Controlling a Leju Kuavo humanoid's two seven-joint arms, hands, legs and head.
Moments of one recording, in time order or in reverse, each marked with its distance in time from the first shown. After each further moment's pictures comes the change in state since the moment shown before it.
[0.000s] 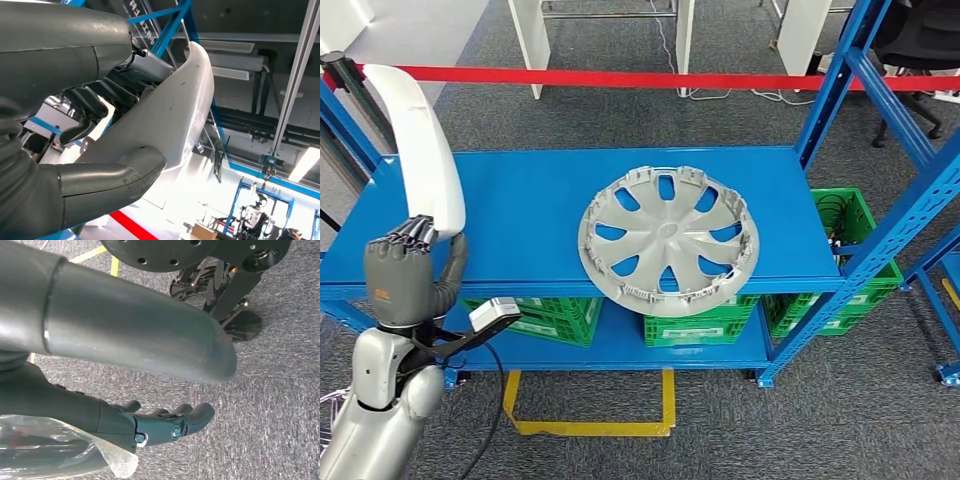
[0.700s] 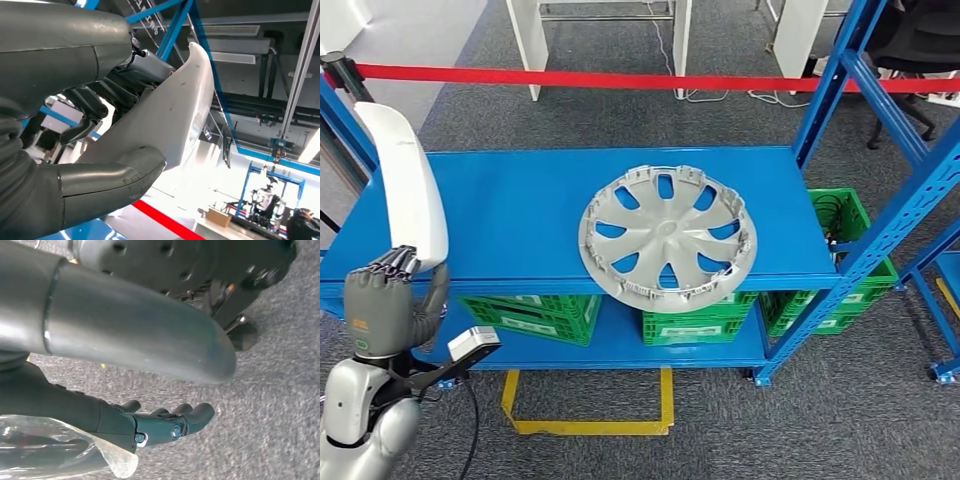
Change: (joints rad) left arm 0.150 0.082 0.047 -0.102 0.024 -0.040 0.010; right arm -0.015 0.051 0.001 0.061 -0.004 -0.122 -0.015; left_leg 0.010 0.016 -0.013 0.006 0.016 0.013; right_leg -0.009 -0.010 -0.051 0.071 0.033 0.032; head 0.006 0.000
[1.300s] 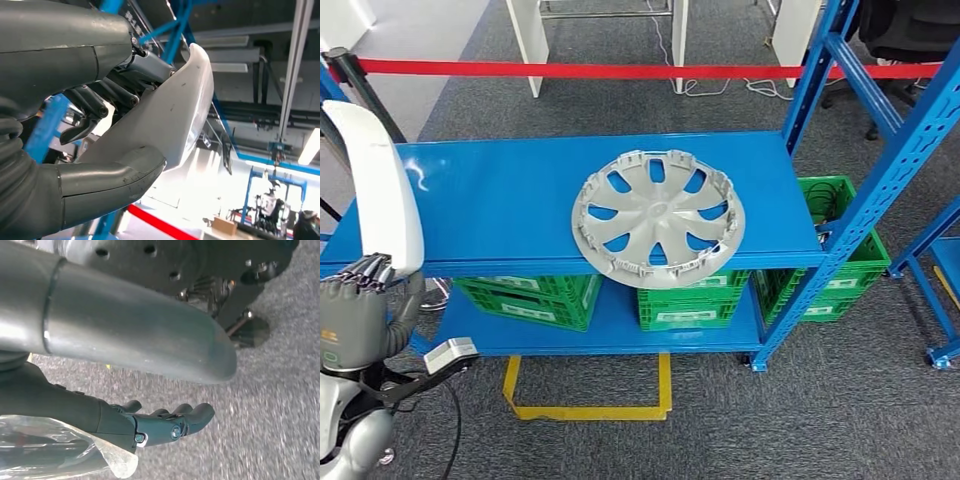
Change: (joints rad) left arm 0.060 0.061 0.056 -0.073 0.005 -0.015 -0.002; right arm -0.022 0.005 0.000 0.044 -0.027 -0.034 0.025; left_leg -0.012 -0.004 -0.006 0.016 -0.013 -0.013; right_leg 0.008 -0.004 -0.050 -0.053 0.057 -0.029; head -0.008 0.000
